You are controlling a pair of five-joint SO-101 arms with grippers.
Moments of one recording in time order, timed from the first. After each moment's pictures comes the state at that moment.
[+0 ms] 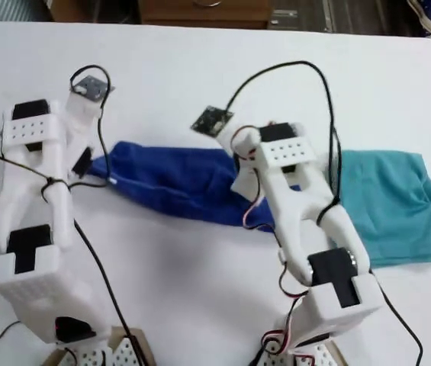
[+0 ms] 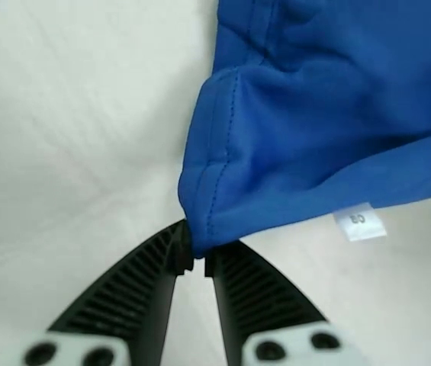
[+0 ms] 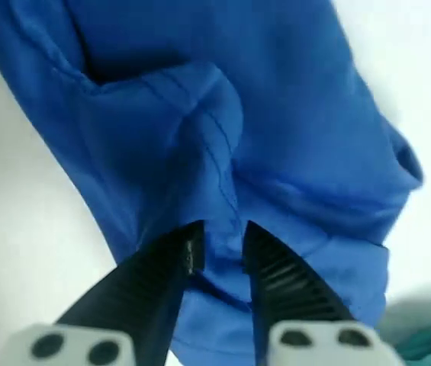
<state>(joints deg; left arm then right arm) -20.2 14.6 -0.1 79.3 -35.6 -17.9 6.9 13.0 73.1 44.1</state>
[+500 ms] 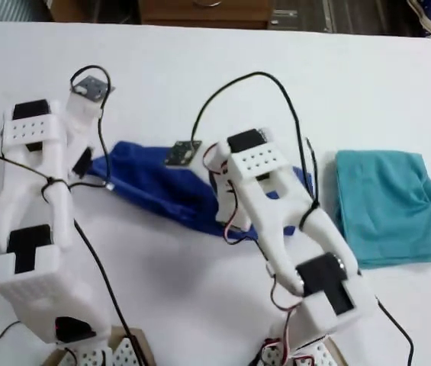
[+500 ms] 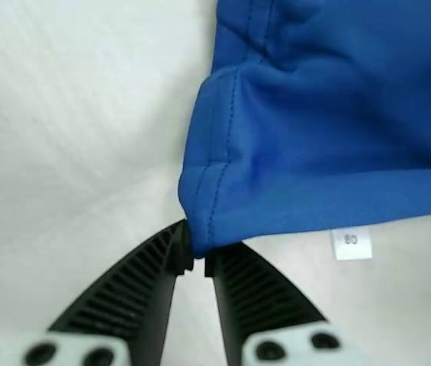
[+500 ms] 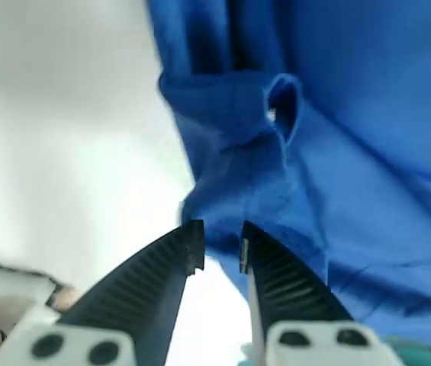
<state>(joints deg) -20.1 14.6 -0.1 79.3 -35.6 -26.2 4.3 13.0 89.6 46.8</state>
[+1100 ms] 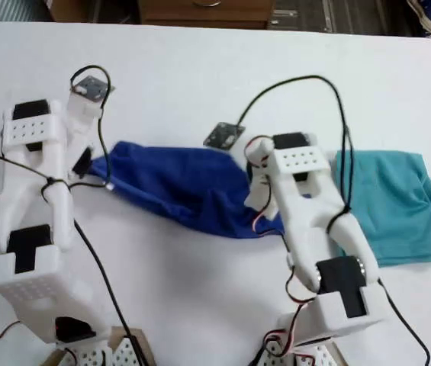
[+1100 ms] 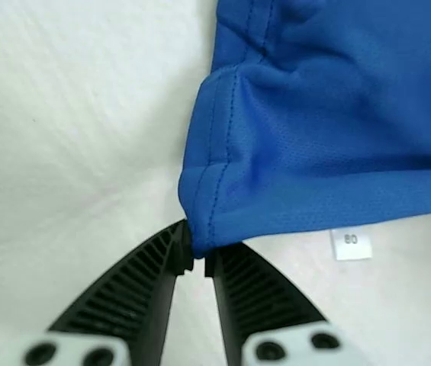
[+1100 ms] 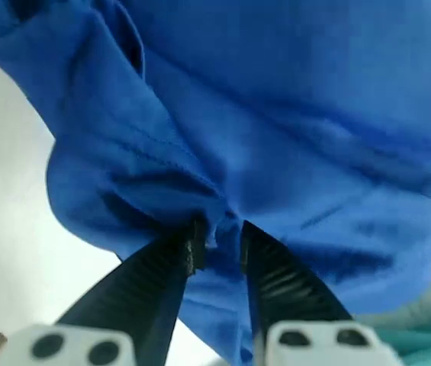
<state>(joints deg) -20.1 14.6 -0.1 79.3 -35.6 -14.7 3.6 20.2 75.0 48.0</state>
